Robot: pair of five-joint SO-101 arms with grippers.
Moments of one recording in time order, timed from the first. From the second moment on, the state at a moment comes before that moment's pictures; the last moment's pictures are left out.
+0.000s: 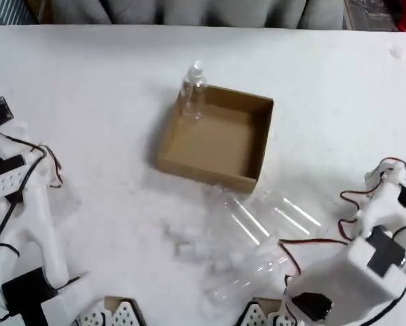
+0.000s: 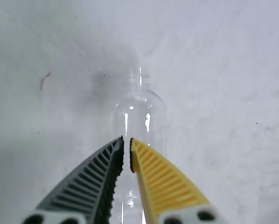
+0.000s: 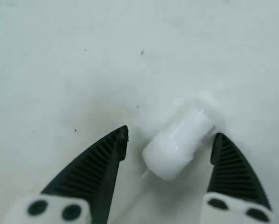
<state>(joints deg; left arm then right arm) -31.6 -14.5 41.9 46.1 11.4 40.1 14.5 19.7 50.3 -44.2</state>
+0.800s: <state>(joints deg) -31.5 -14.5 41.9 46.1 11.4 39.1 21.7 -8.7 75.4 0.5</state>
